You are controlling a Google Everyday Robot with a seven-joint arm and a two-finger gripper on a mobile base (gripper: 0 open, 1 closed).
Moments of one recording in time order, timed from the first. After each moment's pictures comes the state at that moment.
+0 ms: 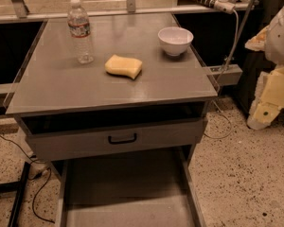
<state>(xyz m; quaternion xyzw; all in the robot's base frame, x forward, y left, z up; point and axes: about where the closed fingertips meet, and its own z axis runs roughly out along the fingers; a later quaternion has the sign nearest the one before) 0.438 -0.217 0.976 -0.60 0.78 -0.03 0.16</state>
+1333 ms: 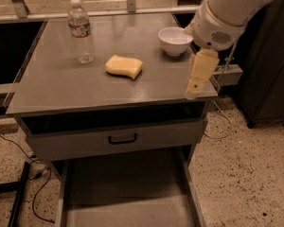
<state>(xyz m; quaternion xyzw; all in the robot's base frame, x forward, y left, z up) 0.538 -0.125 0.955 -0.66 0.72 -0.02 0.20</state>
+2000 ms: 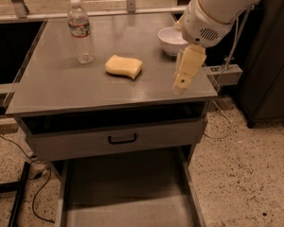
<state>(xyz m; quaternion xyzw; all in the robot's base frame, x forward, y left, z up) 0.555 -0.095 0.959 -0.66 0.71 0.01 0.24</state>
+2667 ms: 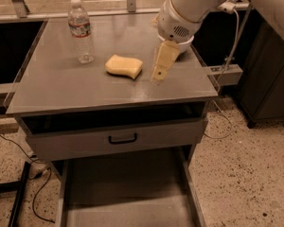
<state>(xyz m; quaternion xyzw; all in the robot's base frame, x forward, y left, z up) 0.603 -0.048 0.945 -0.68 0.68 0.03 0.27</state>
